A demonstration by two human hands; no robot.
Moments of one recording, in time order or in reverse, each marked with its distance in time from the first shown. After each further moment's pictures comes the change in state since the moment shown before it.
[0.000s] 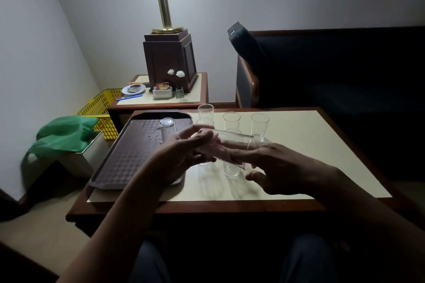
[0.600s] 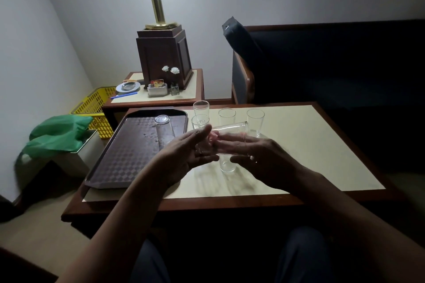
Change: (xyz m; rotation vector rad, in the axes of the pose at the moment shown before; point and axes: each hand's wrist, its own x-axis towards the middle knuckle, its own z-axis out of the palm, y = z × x) left_hand 0.006 -0.013 0.014 -0.027 0.014 -0.077; right_hand 0.003 0.010 0.032 0.228 0.406 -0.053
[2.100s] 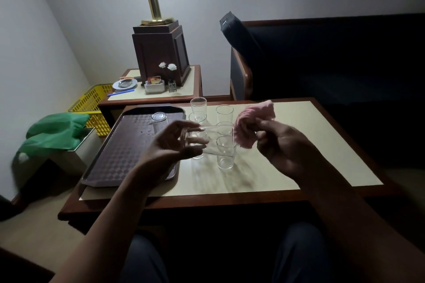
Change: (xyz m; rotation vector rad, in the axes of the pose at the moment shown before) left_hand -0.009 -0.015 -0.028 0.269 0.049 0.283; right_hand 0.004 -0.001 -0.025 1.498 0.421 0.862
